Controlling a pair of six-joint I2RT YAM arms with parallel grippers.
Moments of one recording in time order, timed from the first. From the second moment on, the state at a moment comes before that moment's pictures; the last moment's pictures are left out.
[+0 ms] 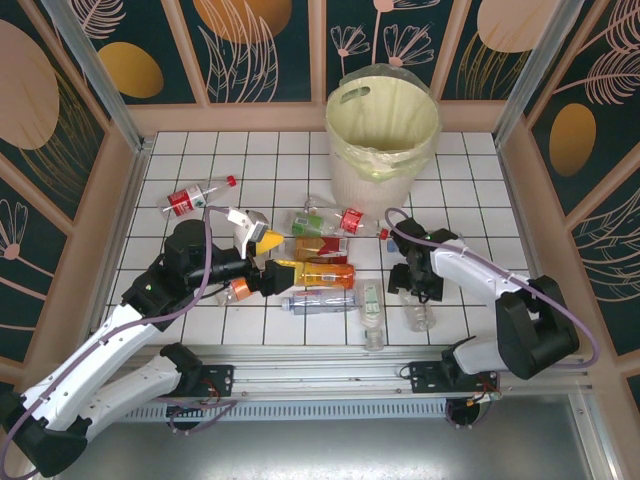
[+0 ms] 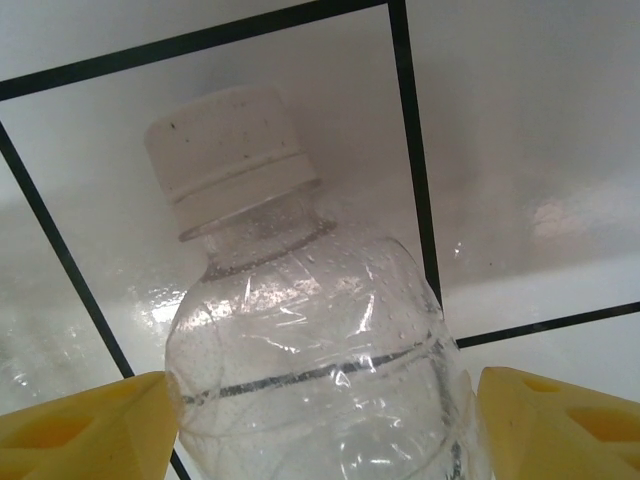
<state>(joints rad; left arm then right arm) -0.66 0.80 0.80 -0.29 0.53 -0.29 0.47 1.38 0.79 -0.94 0.06 0.64</state>
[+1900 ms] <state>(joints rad) -0.66 0.75 0.78 -0.13 0.53 -0.31 0.59 1.09 1.23 -0.68 -0.01 0.45</state>
